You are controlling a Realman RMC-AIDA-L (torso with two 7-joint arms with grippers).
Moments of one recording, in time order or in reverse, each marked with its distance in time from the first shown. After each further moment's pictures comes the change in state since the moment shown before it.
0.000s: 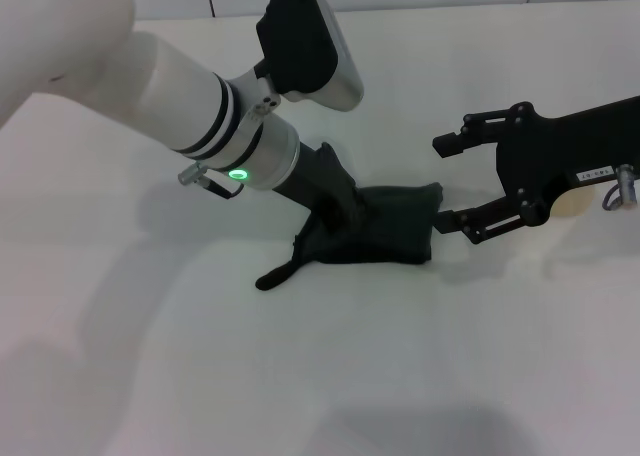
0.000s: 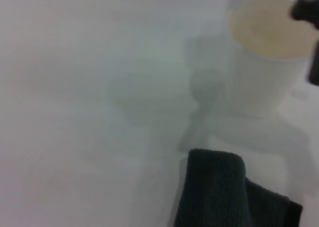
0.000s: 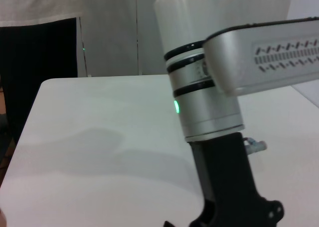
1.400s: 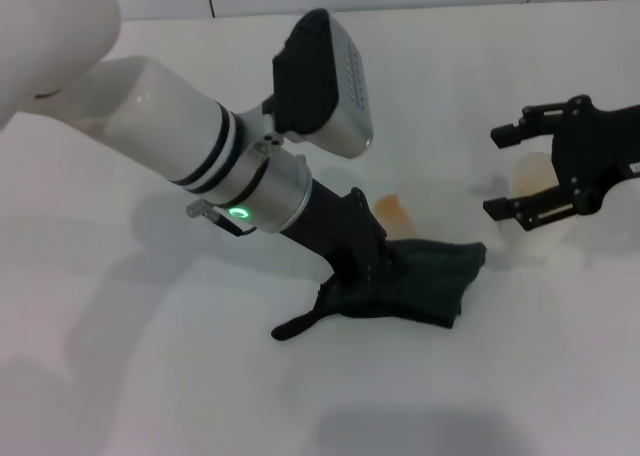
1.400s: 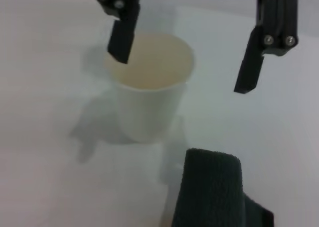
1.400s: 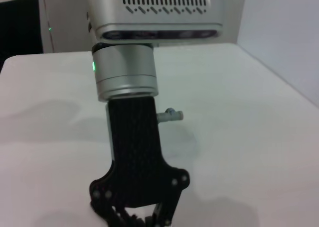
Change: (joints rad) left arm 0.084 0.002 0.047 0.126 -0.100 0.170 0.117; right arm -0.018 -0.036 0.082 0.002 -0.071 -0.014 0.009
